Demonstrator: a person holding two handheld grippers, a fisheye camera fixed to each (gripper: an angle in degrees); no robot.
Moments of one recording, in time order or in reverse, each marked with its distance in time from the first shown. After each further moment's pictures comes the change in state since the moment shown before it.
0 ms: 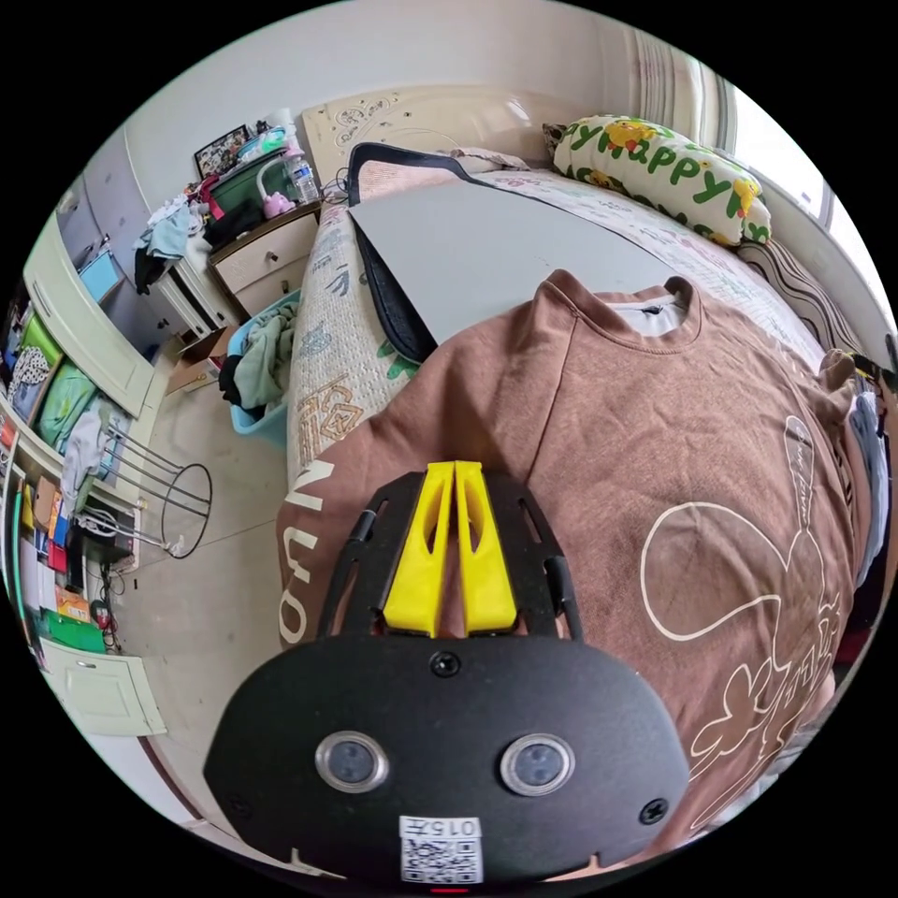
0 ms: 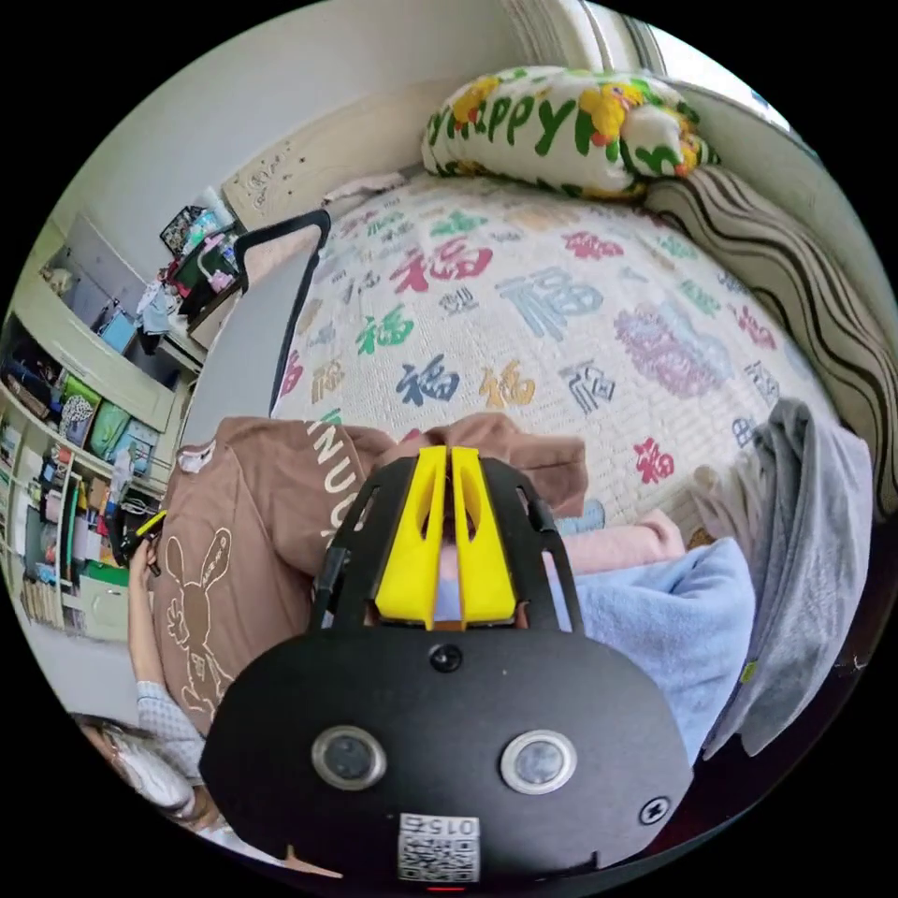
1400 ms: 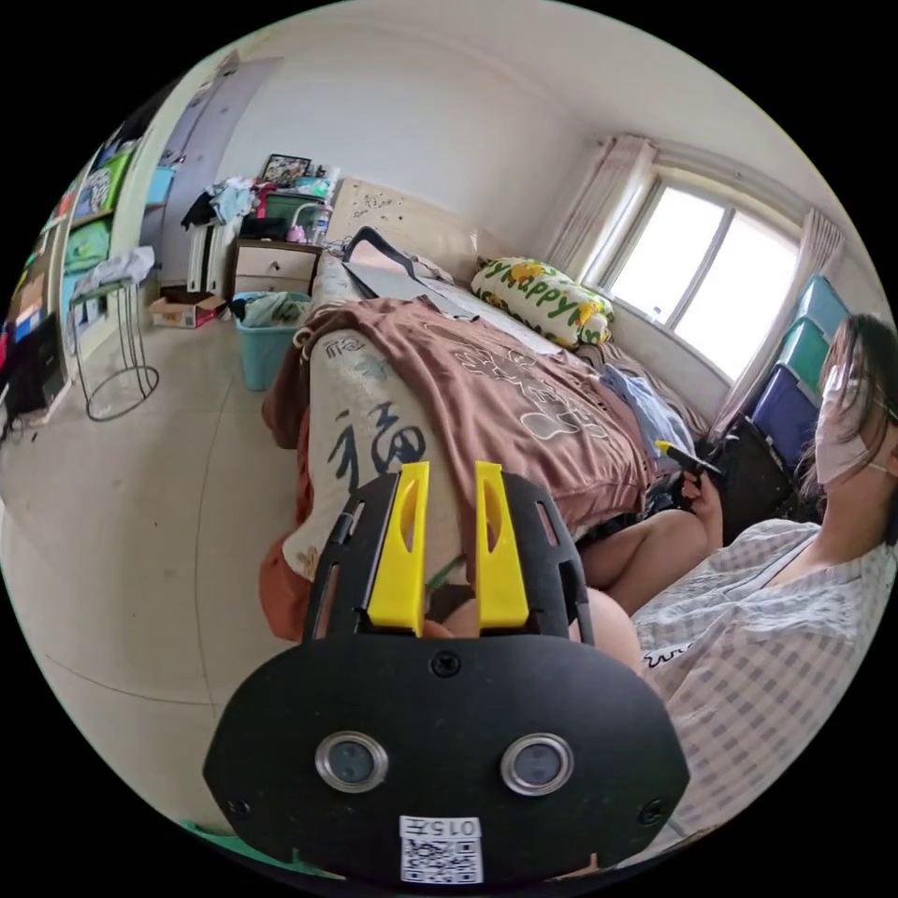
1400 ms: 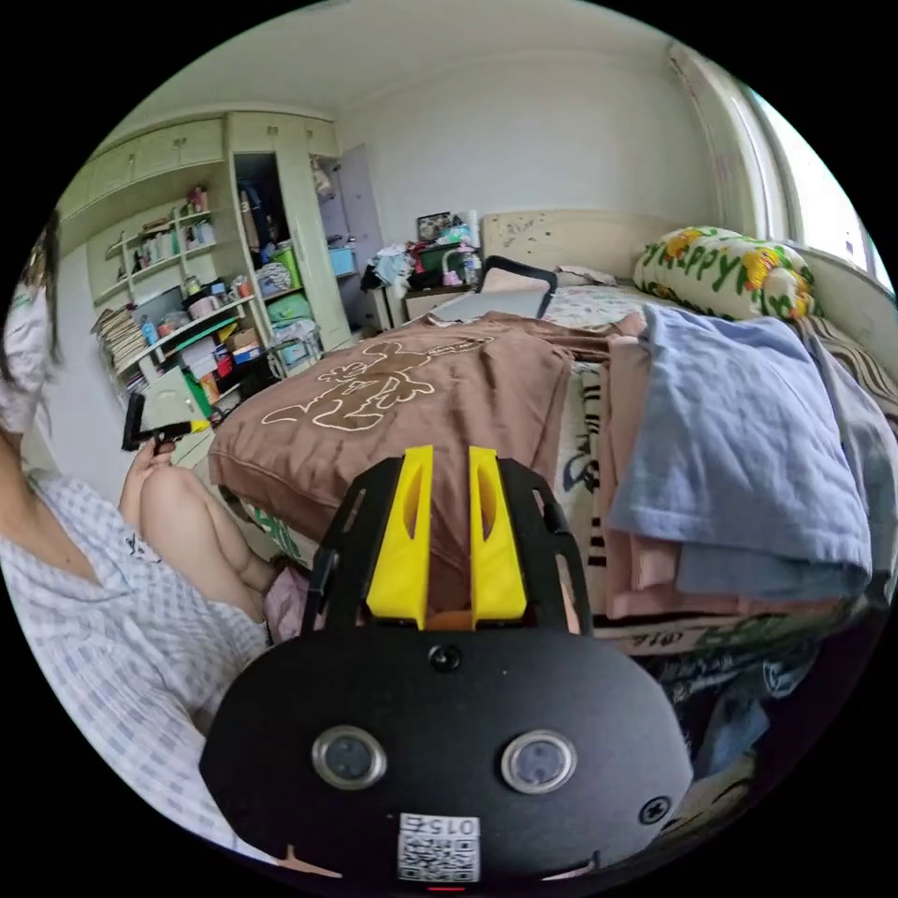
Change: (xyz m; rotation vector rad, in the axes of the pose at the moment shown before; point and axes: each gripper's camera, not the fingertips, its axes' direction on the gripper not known) left arm 0.034 0.436 -0.537 0.408 0.461 -0.208; right arm -0.128 0.453 -0.142 0.231 -0.291 -0.419
